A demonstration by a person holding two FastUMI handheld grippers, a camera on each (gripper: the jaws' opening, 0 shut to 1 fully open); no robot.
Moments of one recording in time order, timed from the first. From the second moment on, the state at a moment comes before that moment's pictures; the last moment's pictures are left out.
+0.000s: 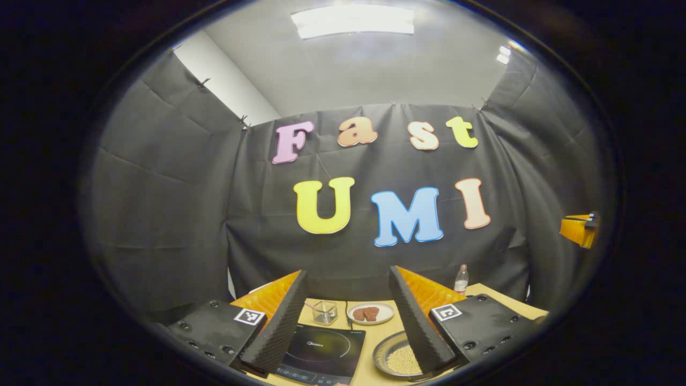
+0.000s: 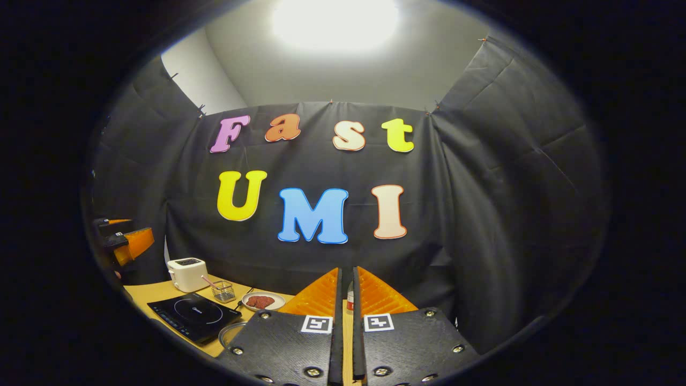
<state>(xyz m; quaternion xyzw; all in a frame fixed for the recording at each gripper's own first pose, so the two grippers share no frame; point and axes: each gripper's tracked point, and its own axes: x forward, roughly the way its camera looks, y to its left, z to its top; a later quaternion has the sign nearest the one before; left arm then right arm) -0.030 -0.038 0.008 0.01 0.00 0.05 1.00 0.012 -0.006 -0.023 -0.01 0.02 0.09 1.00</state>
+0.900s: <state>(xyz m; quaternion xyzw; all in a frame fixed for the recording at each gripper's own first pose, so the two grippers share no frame) -0.023 0.060 0.002 0.01 0.00 0.11 0.99 -0.006 0.180 -0.098 -0.01 0.12 0.29 0.95</state>
